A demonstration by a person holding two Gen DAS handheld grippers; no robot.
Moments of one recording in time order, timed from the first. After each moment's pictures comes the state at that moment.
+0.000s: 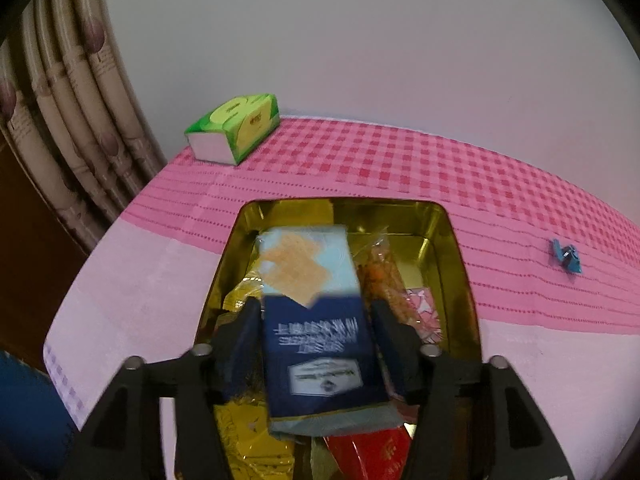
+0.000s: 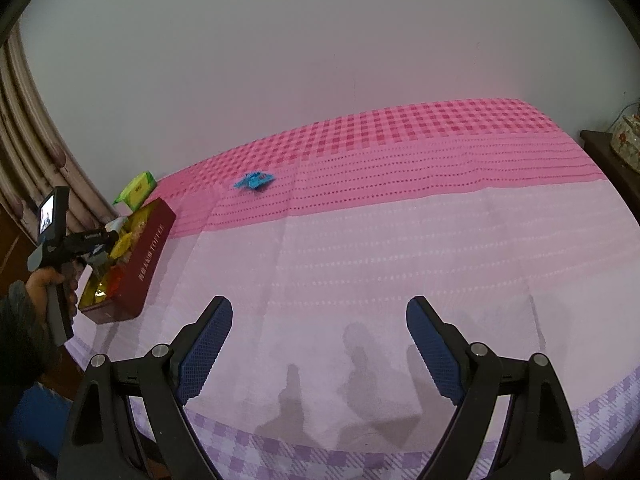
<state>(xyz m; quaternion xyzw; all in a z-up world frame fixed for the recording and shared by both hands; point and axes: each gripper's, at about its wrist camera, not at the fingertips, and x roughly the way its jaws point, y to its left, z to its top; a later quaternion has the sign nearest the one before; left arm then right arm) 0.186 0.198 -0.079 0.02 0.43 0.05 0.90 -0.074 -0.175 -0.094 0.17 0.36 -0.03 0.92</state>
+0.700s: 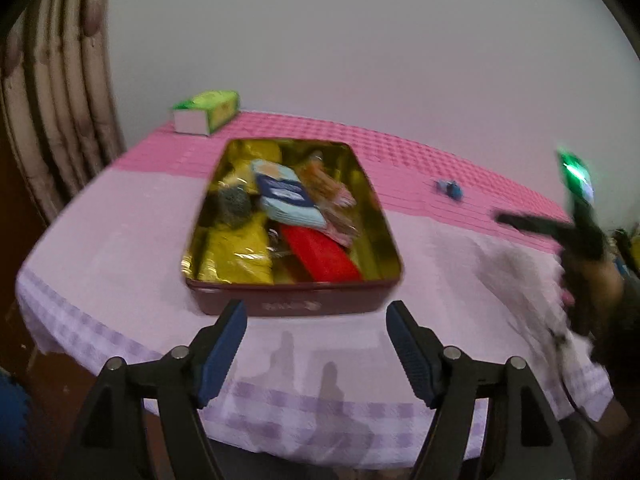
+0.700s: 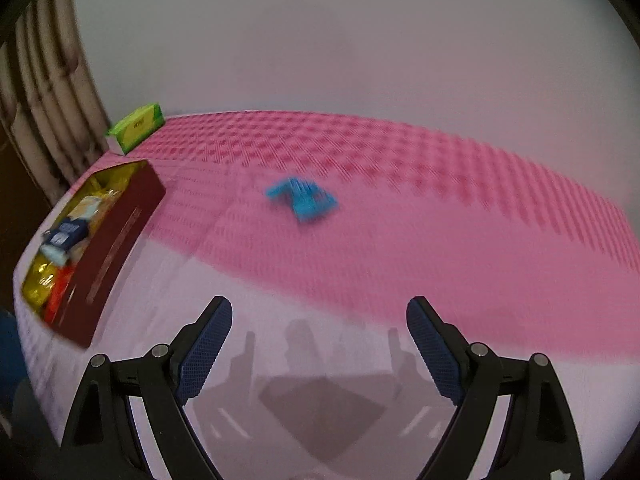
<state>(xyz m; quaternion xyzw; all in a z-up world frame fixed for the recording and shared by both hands) 0.012 0.215 -0.068 -0.03 0.40 -0.10 0.91 0.132 -0.103 -0.114 0.00 0.41 0.04 0.91</state>
